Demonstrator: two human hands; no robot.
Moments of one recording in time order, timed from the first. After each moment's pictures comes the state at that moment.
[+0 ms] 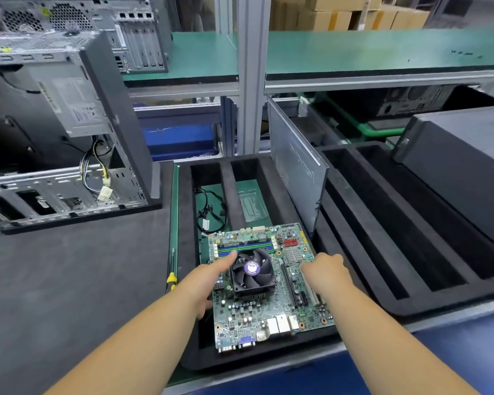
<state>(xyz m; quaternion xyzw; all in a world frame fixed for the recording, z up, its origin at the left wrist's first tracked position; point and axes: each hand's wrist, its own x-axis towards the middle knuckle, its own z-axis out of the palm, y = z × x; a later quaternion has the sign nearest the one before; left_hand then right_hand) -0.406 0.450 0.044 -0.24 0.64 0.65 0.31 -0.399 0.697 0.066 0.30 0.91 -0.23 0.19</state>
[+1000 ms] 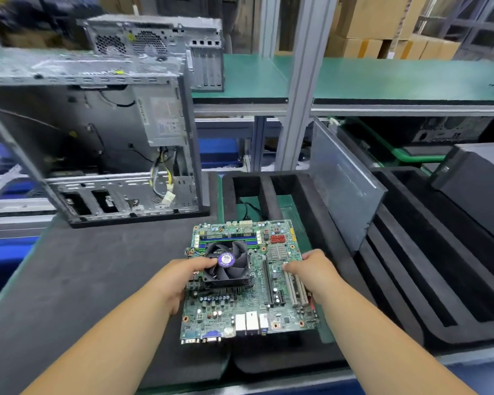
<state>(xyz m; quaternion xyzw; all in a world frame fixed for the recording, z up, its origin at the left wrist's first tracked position) -0.397 0.306 0.096 -0.21 0.66 0.68 0.25 -0.414 0.579 0.098 0.25 0.84 -0.46 0.15</state>
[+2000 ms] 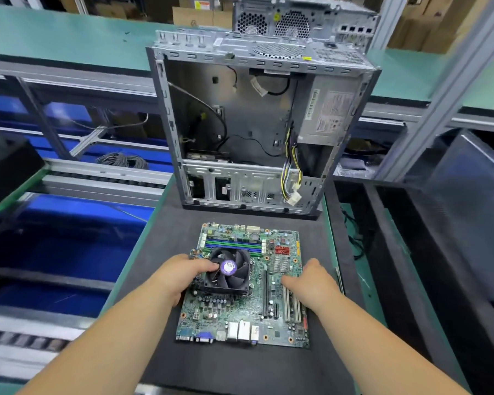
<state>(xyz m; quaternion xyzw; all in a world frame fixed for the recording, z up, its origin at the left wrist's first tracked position) -0.391 0.060 0.058 -0.33 0.70 0.62 0.16 -0.437 0.326 0.062 0.09 0.95 -0.22 0.21</state>
